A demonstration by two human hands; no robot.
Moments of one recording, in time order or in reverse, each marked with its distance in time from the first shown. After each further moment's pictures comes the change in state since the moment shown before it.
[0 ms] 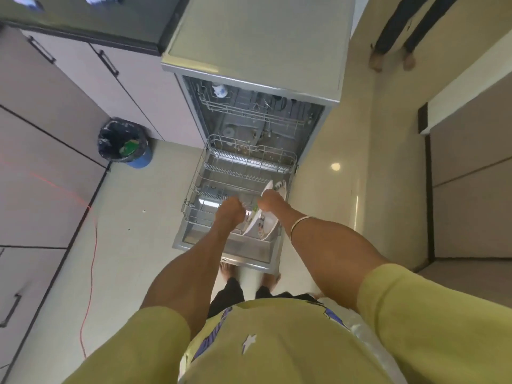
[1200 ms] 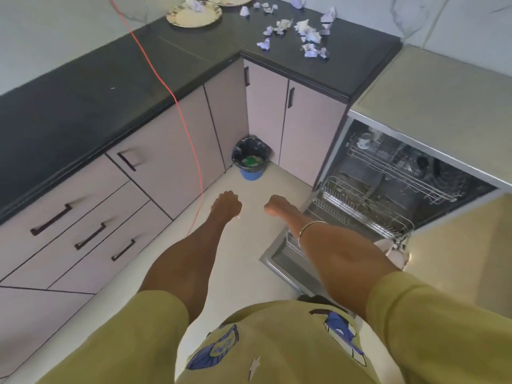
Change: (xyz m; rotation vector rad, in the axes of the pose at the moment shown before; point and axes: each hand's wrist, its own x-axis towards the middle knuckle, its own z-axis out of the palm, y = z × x) left_hand -0.113 -0.381 -0.226 -0.074 0.288 -0.363; right_hand -0.112 -0.351 0.233 -0.468 -0.023 -0.272
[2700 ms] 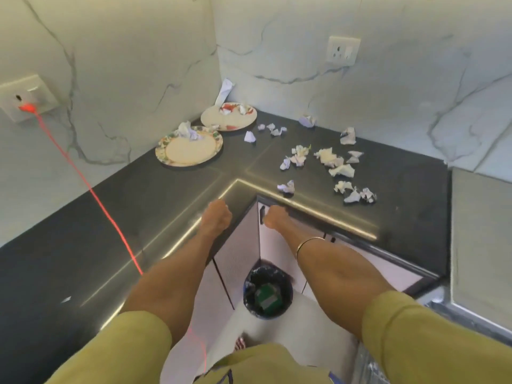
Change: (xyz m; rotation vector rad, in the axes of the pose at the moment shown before) left_hand 0.581 0.073 -0.370 -0.104 0.299 0.156; right_hand 0.462 -0.324 -0.377 0.300 0.290 -0.121
